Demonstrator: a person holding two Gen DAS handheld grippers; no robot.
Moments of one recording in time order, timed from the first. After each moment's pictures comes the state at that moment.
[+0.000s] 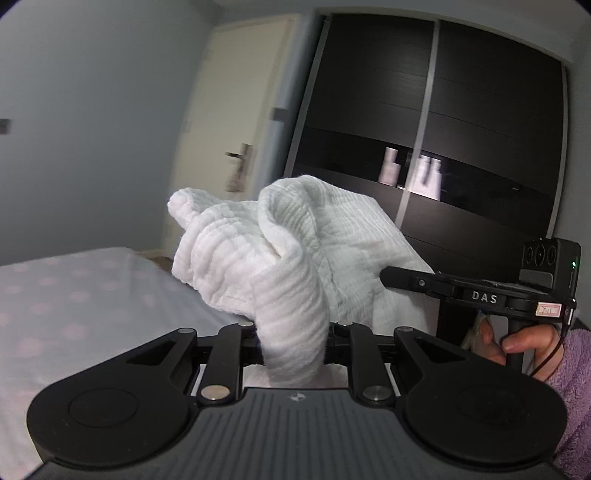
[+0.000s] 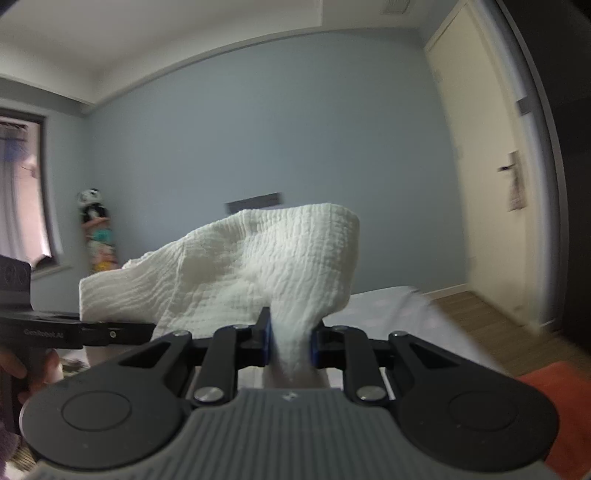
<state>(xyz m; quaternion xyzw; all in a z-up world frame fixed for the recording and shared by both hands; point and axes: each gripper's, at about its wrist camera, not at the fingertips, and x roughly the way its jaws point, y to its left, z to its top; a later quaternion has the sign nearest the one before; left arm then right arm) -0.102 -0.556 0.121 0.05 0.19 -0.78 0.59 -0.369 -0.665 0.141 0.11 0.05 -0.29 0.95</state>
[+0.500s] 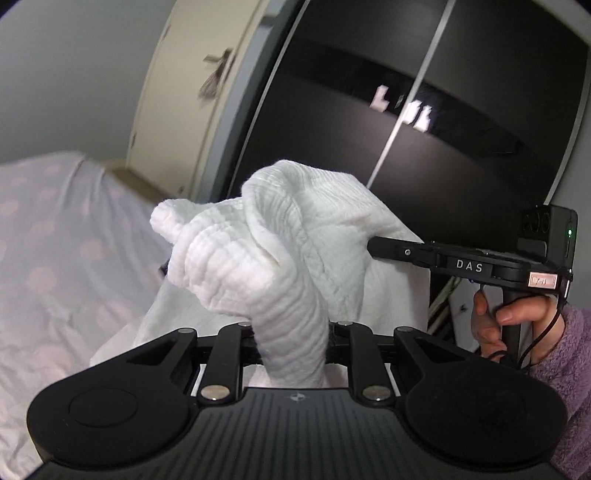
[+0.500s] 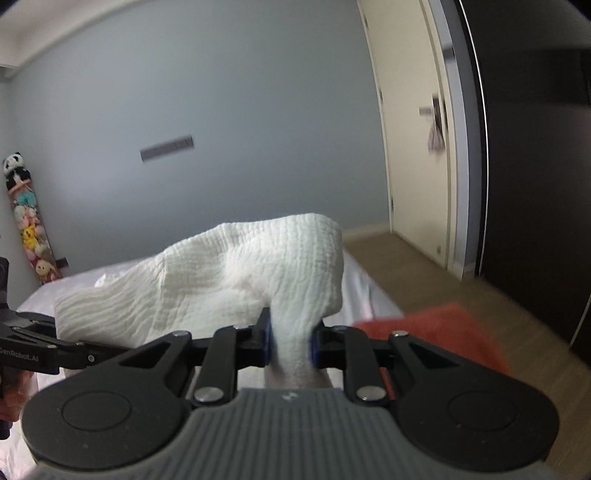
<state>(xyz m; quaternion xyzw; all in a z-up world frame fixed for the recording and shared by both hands) -0.127 -0.687 0.006 0.11 0.31 -0.78 0.53 -0.435 -0.784 0.063 0.17 0.16 -0.37 0.90</state>
